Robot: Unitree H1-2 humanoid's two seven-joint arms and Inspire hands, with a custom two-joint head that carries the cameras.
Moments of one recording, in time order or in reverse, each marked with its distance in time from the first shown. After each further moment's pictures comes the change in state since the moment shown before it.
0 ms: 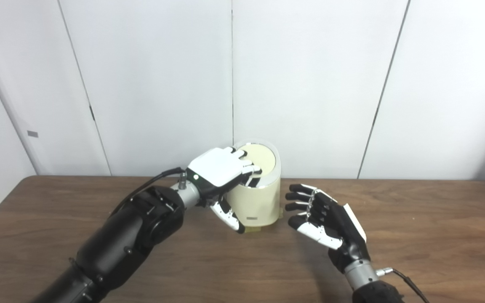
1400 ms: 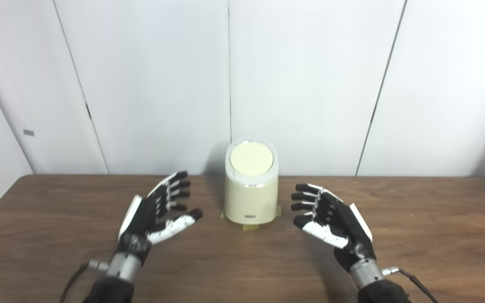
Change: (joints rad) left arm 0.587 -0.293 0.664 -0.093 -0.948 0.001 0.300; right arm 0.012 -0.018 -0.017 -0.001 -0.001 -0.014 -0.007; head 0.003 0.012
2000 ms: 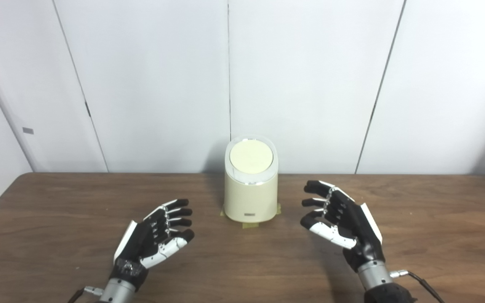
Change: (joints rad) left arm 0.041 0.038 -0.045 0.027 -0.070 -0.031 -0.034; right arm 0.017 -0.001 -0.018 0.004 -0.042 -0.050 -0.032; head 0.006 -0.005
